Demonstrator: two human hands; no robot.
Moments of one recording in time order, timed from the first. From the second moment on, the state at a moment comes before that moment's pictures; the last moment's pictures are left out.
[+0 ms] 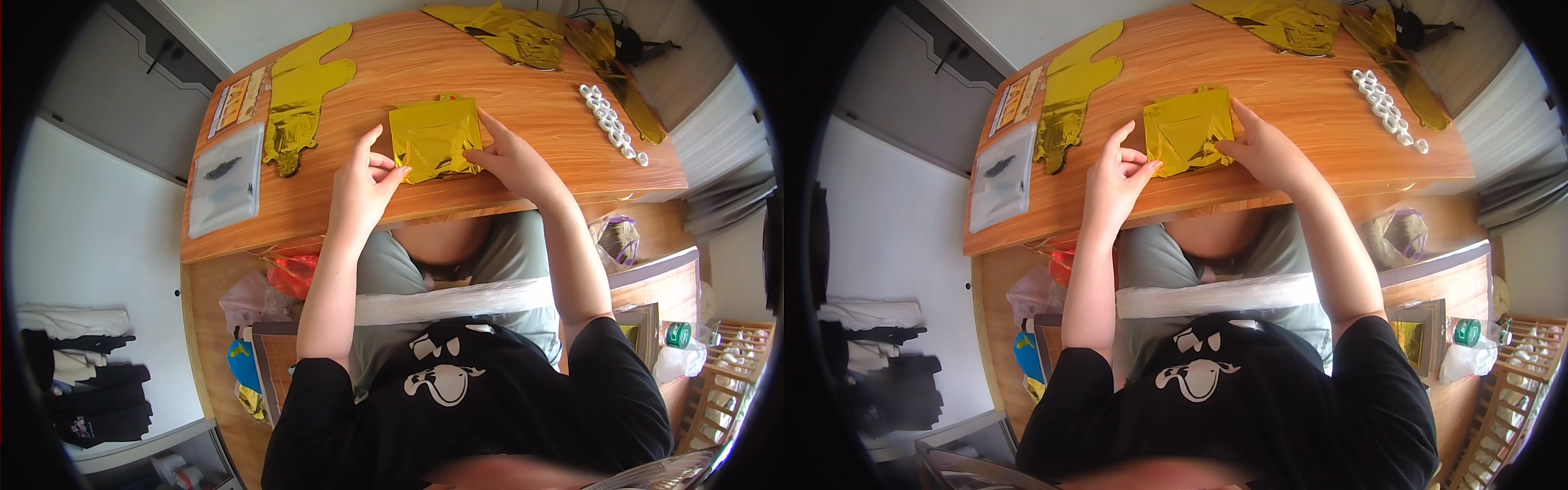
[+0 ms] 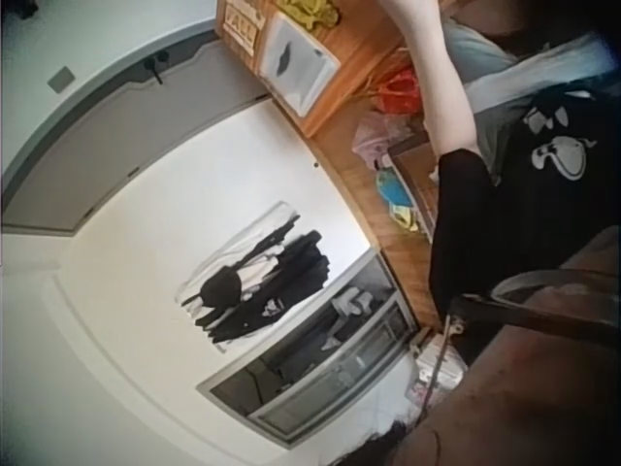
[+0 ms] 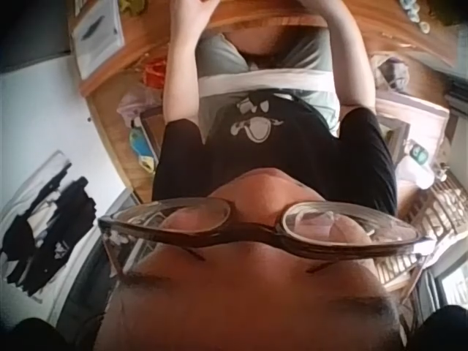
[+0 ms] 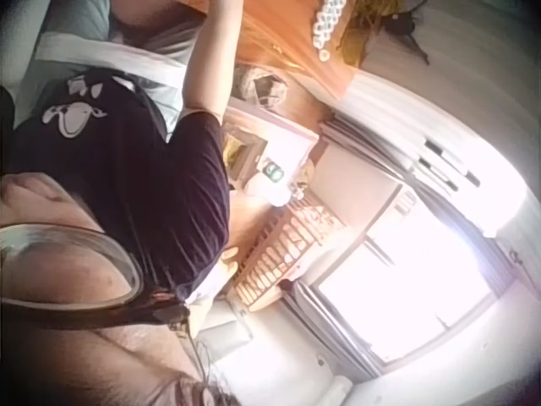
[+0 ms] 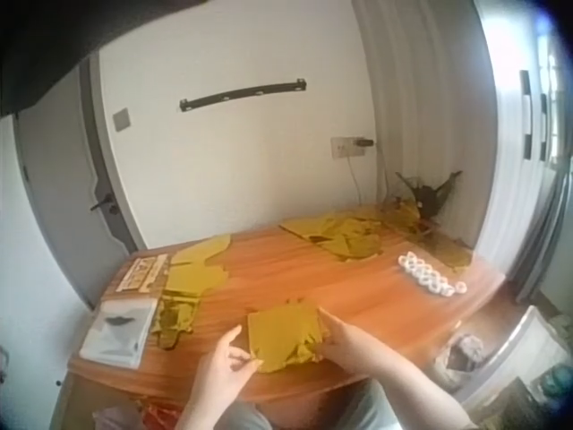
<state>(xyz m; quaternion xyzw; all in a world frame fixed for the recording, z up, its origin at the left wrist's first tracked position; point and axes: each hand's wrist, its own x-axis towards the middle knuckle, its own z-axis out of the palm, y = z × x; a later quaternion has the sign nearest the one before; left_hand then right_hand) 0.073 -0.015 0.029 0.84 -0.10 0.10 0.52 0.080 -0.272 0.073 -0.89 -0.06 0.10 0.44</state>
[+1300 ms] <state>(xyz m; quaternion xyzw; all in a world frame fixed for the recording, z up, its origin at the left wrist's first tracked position) 0.147 -0.045 0.021 0.92 -0.38 0.03 0.06 0.062 -0.281 0.046 -0.87 -0.08 -0.03 0.49</state>
